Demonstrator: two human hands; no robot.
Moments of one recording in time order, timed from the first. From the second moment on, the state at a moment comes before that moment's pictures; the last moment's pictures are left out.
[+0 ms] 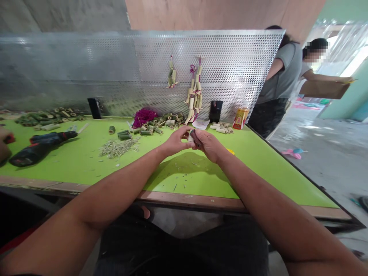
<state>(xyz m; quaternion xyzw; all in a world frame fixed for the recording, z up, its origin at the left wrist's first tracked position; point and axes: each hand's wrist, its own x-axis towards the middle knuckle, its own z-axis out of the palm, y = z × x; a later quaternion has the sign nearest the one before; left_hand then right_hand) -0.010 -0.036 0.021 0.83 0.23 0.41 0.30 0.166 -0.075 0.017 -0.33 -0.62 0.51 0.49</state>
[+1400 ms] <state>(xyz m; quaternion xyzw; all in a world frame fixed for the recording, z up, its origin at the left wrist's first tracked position) 0.007 -0.042 0.007 0.79 0.16 0.36 0.47 0.166 -0.086 0.024 -0.43 -0.73 -0.04 0.52</state>
